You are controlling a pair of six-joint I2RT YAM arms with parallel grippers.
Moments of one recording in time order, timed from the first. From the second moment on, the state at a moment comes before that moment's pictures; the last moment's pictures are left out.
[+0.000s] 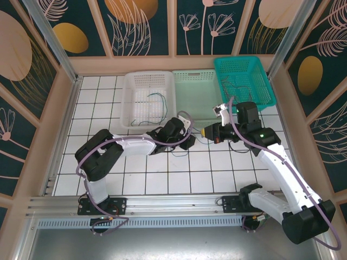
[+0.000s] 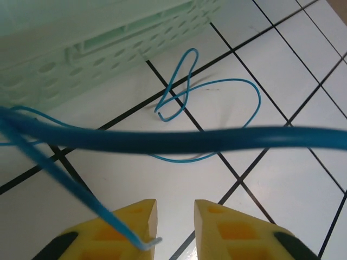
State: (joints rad) left arm -0.88 1.84 1.00 0.17 0.15 -0.44; right arm 0.36 0.98 0.94 -0.66 -0.71 0.24
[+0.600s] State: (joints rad) left arm -0.88 1.75 0.87 0.18 0.04 -0.45; right arm 0.31 0.99 1.05 -0.83 -0.51 0.20
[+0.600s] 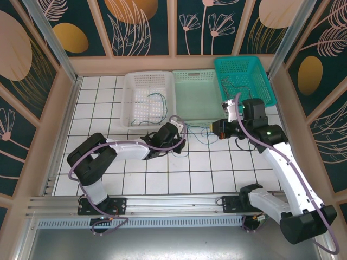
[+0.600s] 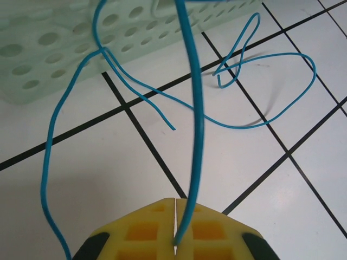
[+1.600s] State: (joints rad) left arm -0.84 1.75 0.83 0.23 0.13 -0.48; right arm 0.18 1.26 0.90 -0.22 -0.51 0.34
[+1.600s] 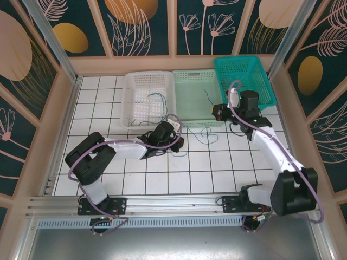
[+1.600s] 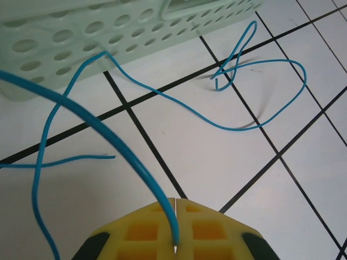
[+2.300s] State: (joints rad) left arm -0.84 1.67 0.79 0.26 0.15 -0.48; right arm 0.18 1.32 0.80 0.08 -0.49 0.39
